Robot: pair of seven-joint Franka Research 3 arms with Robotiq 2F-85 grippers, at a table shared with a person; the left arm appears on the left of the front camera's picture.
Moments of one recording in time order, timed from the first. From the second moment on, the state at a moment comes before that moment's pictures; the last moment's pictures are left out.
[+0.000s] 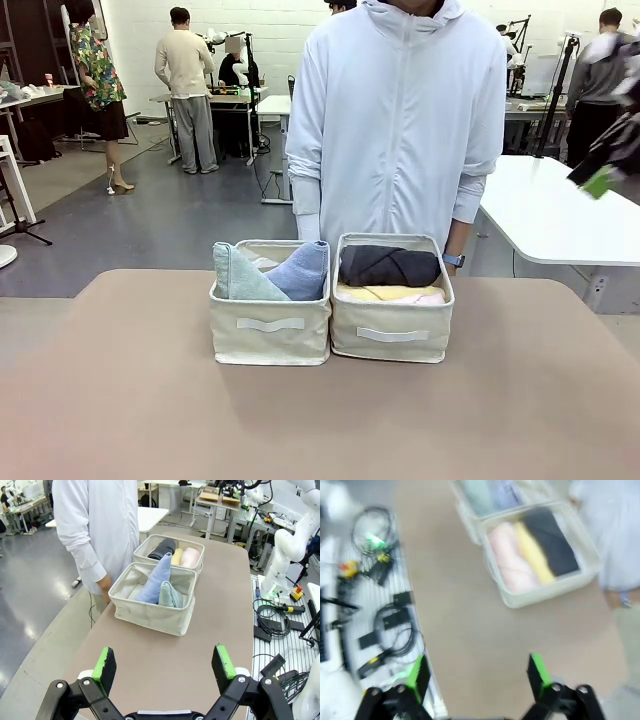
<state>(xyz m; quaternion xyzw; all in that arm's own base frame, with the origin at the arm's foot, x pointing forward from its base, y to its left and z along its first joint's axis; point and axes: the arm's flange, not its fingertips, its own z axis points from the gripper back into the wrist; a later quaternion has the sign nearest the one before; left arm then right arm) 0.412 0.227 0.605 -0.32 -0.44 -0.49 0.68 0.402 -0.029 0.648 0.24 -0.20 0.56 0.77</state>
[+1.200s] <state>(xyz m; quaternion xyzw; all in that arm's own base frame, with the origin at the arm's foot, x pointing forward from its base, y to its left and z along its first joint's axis) 0.412 0.226 0.605 -0.32 -0.44 -0.49 0.68 0.412 -0.180 0.533 0.40 -0.40 0.50 0.65</state>
